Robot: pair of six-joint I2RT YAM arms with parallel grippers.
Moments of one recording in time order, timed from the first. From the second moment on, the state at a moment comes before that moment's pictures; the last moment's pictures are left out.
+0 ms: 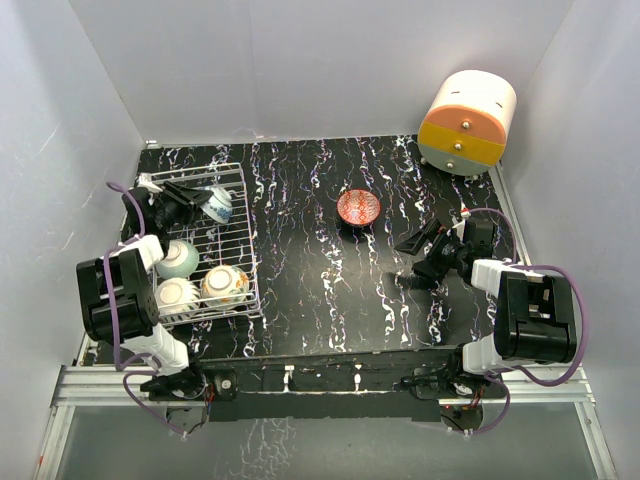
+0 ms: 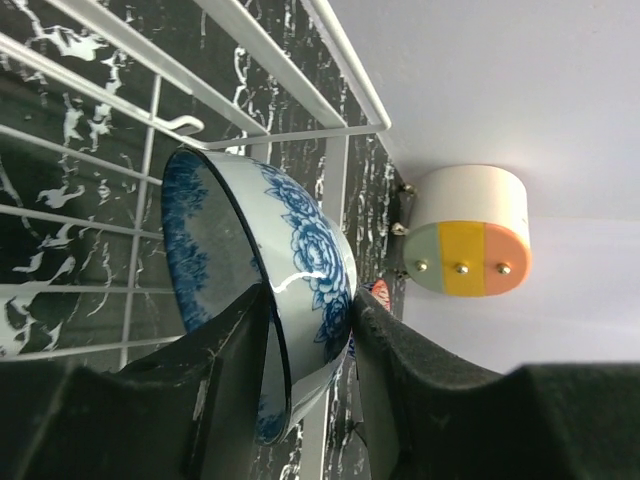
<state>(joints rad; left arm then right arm) 0.26 1.63 0.80 0.47 0.61 -1.02 -0.14 1.45 0.52 0.14 -0.65 0.64</state>
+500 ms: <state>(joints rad) 0.27 1.59 0.84 0.16 0.52 -0.87 -0.14 1.45 0.52 0.14 -0.65 0.64</state>
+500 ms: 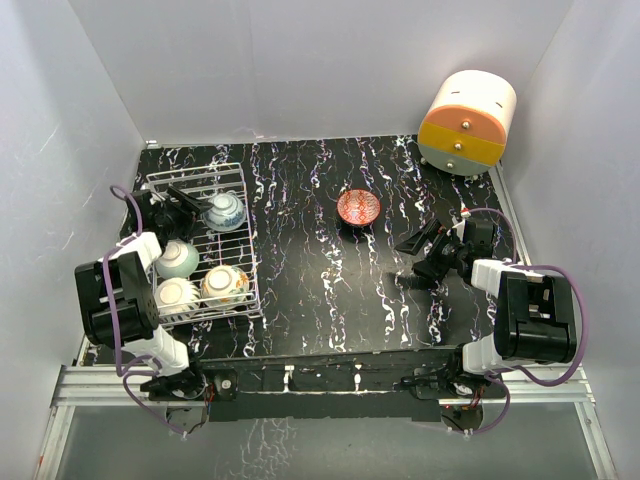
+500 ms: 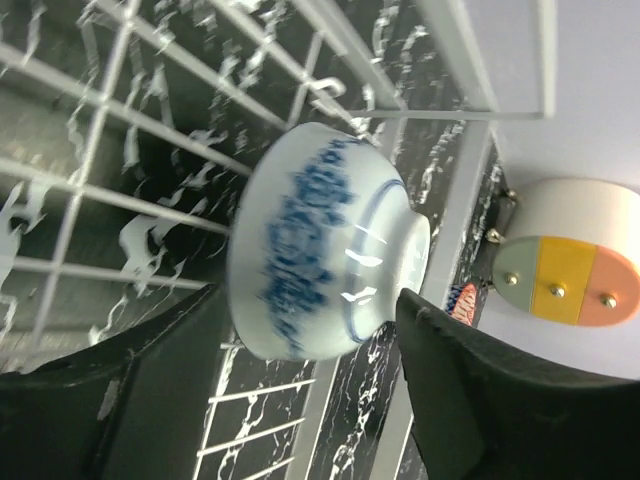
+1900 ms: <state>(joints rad) -0.10 1.84 1.47 -0.51 -0.02 -0.33 -0.14 1.45 0.52 0.14 -0.66 0.64</state>
